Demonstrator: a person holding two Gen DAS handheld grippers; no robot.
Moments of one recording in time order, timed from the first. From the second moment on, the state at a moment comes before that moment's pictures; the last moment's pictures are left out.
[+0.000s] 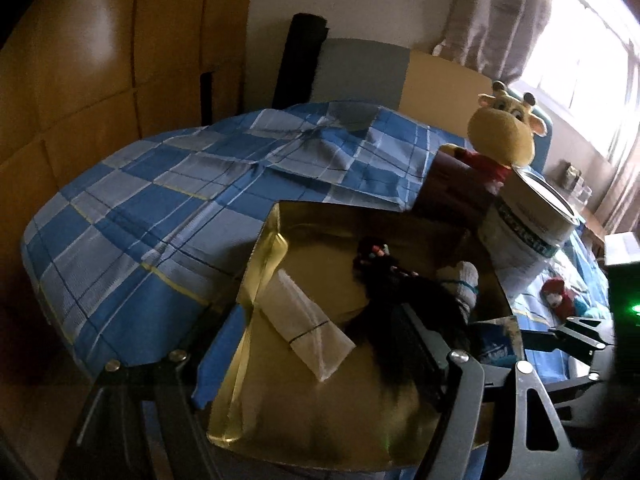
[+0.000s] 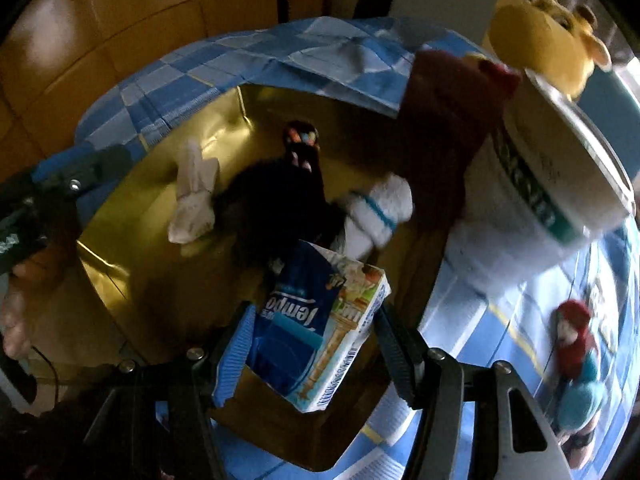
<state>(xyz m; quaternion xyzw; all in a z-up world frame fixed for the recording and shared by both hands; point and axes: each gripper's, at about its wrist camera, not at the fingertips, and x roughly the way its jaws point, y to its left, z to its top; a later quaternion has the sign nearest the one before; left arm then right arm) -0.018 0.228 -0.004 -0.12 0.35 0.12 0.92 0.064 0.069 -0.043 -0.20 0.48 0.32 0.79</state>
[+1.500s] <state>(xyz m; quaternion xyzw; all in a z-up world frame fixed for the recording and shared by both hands) -0.017 0.100 0.017 0.02 0.34 -0.01 0.94 0.098 -0.199 -0.012 0.05 0.42 0.07 0.90</state>
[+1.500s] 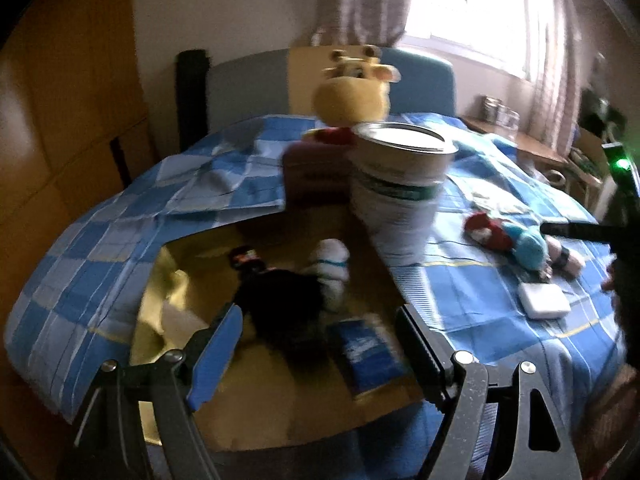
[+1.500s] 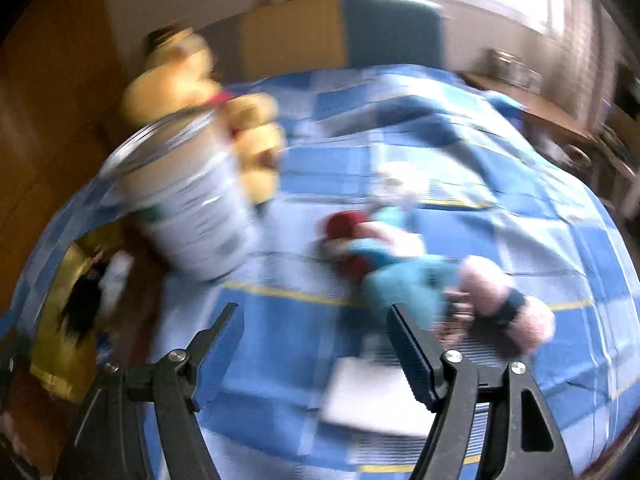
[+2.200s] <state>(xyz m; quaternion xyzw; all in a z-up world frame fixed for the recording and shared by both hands) 0.020 -0.040 -0.005 0.13 0.36 -0.14 0.91 0.079 -0.350 -0.039 0.34 0.36 -0.09 0.87</state>
